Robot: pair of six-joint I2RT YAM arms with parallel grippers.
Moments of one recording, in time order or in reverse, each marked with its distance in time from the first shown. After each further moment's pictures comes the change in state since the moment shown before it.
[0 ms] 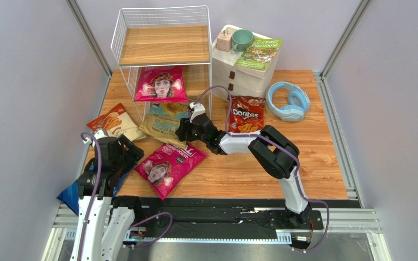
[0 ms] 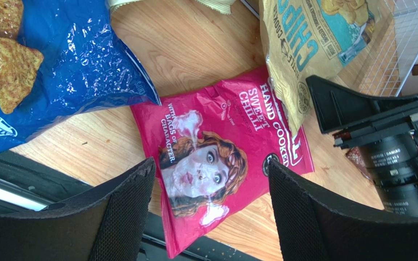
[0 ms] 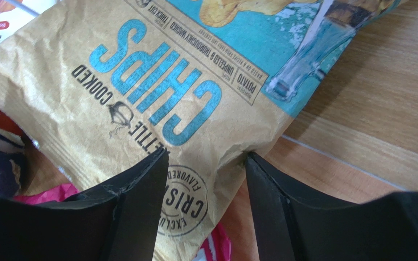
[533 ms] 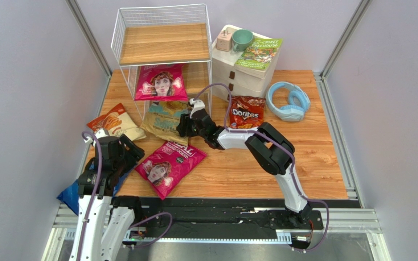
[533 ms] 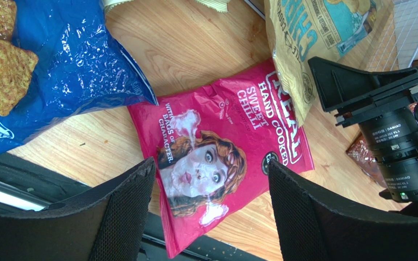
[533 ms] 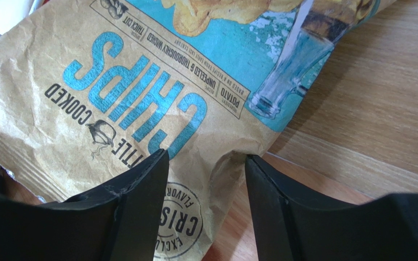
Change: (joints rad) left arm -0.012 0.007 0.000 0.007 0.006 0.007; right arm -0.038 0.077 0.109 -0.059 -0.005 -0.010
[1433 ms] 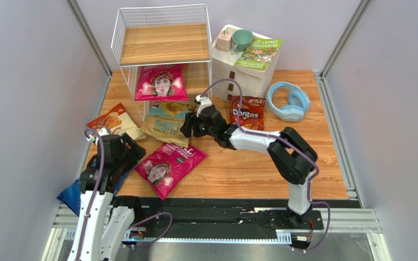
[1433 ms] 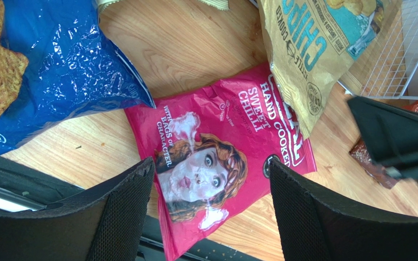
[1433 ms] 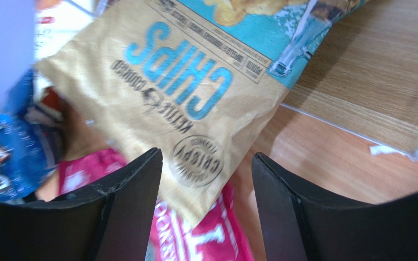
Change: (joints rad) left arm 0.000 0.031 -0.021 0.033 0.006 0.000; right arm -0.007 -0.229 -0.131 -0.118 -0.096 0.000
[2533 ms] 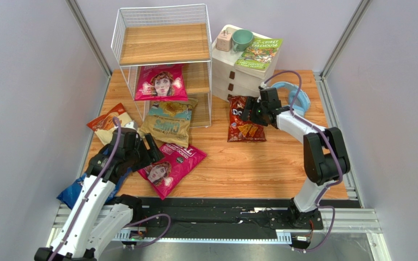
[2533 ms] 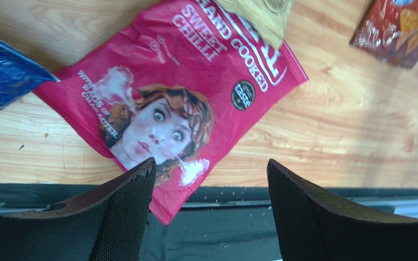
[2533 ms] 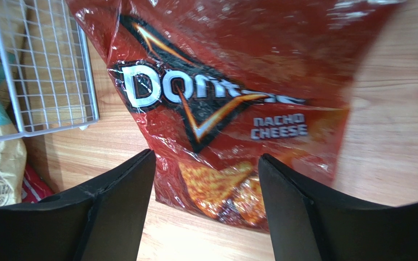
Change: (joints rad) left arm -0.204 0.126 0.034 0.005 0.165 0.102; right arm -0.559 -0.235 -0.120 -0.448 -0.102 -0.056
